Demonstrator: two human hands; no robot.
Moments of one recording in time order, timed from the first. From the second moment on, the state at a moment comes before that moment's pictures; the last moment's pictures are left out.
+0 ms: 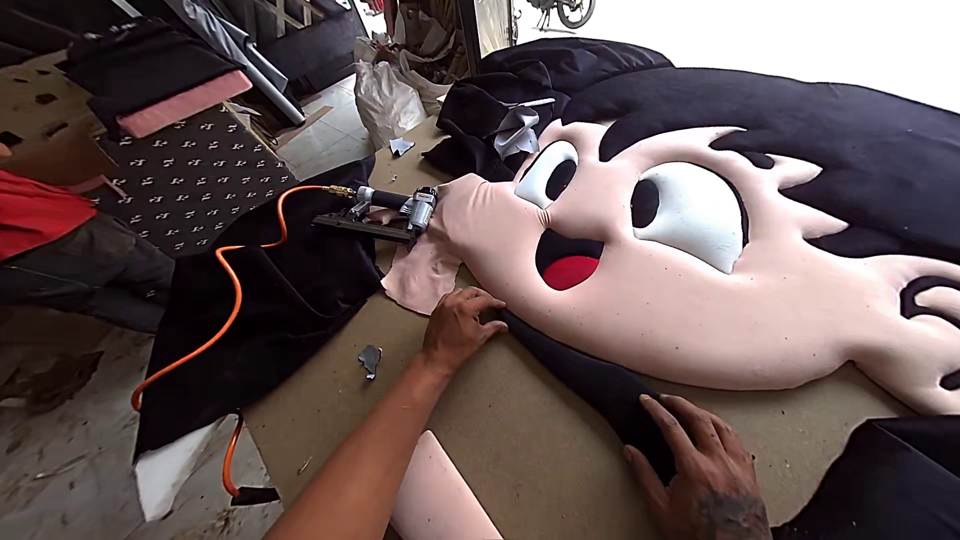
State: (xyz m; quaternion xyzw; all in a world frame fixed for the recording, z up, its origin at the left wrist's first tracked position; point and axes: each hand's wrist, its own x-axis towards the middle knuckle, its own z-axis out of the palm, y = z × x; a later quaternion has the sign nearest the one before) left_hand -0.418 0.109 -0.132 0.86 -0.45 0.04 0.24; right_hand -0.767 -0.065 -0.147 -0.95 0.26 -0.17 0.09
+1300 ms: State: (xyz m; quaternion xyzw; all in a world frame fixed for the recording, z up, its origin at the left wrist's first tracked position) left_hand -0.490 0.077 -0.156 0.70 -0.63 0.02 0.34; right_hand -1.022 -0.236 -0.121 -0.95 0.29 -0.03 0.02
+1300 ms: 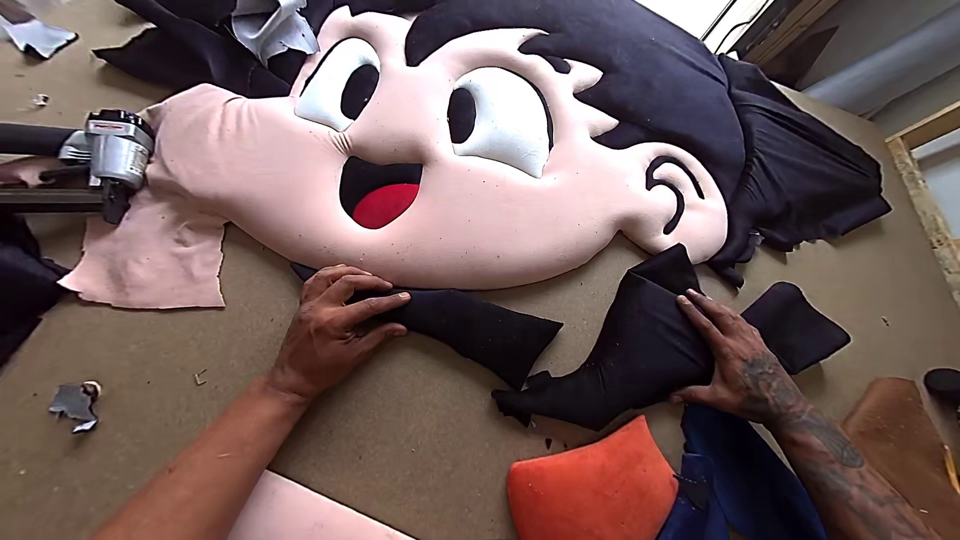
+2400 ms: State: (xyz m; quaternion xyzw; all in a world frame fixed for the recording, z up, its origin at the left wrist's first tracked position) left_hand -0.525 0.069 -0.160 0.75 -0.62 0.04 0.23; right_hand -1.019 -0.195 -0.128 -0.94 0.33 -0.09 0.04
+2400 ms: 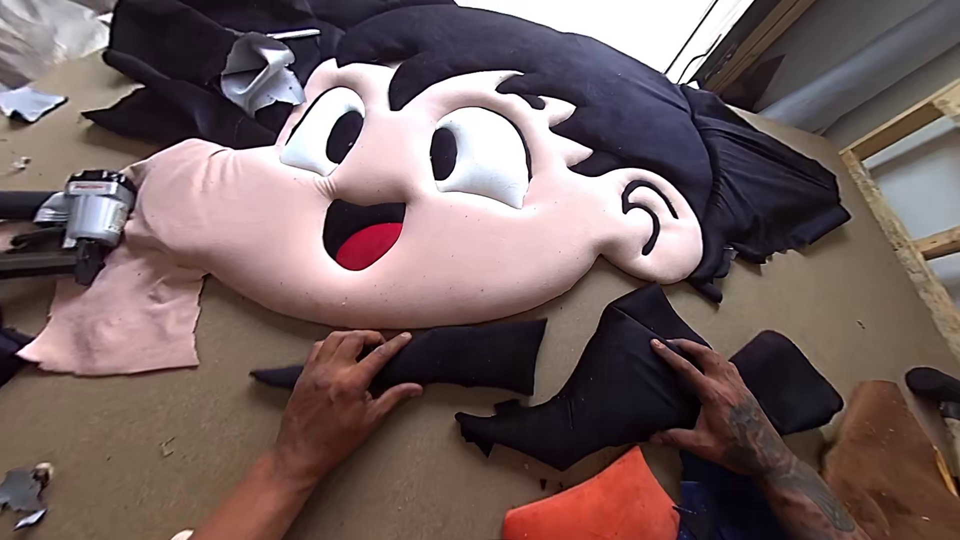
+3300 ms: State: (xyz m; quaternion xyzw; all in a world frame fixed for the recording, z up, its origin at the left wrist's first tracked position) left_hand -0.662 -0.060 -0.141 0.75 -0.65 0.06 0.11; right_hand -1.069 -0.190 -0.135 -0.92 0.37 -0.13 0.03
